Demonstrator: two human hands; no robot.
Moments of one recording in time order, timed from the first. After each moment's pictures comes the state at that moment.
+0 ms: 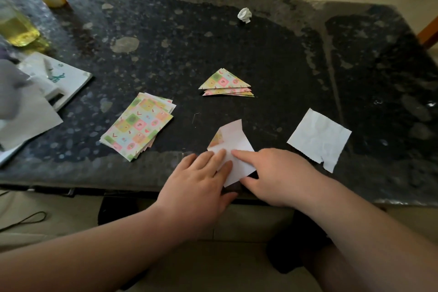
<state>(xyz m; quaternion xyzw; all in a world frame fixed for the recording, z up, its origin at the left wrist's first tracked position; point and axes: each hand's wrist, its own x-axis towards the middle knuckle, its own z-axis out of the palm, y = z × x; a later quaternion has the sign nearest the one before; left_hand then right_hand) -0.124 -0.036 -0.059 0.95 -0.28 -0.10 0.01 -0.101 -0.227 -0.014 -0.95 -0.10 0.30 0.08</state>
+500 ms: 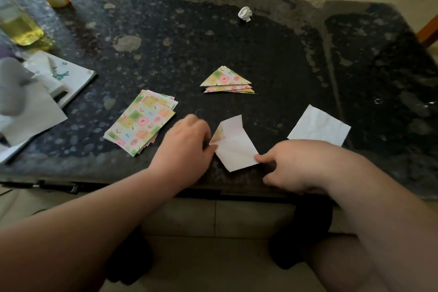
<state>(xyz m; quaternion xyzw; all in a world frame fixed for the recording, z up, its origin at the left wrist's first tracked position) -0.076 -0.025 -0.042 0.97 -0.12 -0.08 0.20 -0.090 -0.238 0.017 -0.90 -0.07 0.42 -0.03</state>
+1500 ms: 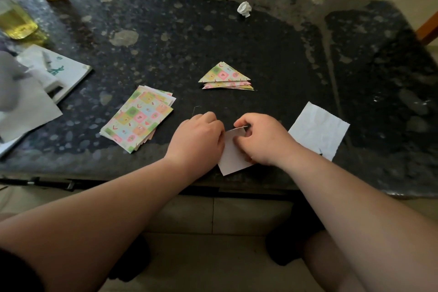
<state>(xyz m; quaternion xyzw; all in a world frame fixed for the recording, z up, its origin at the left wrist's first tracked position) -0.063 -0.048 -0.073 0.96 -0.21 0.04 0.19 -0.060 -0.220 -0.046 -0.92 0.05 0.19 0.34</state>
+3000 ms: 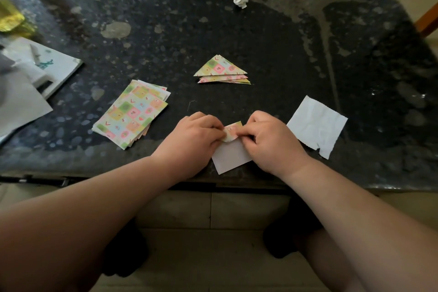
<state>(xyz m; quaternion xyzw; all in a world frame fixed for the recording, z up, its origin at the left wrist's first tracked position) -0.063 -0.031 -0.082 0.92 -0.32 0.03 0.22 -0.082 -0.238 -0.062 -0.96 -0.11 0.04 0.25</state>
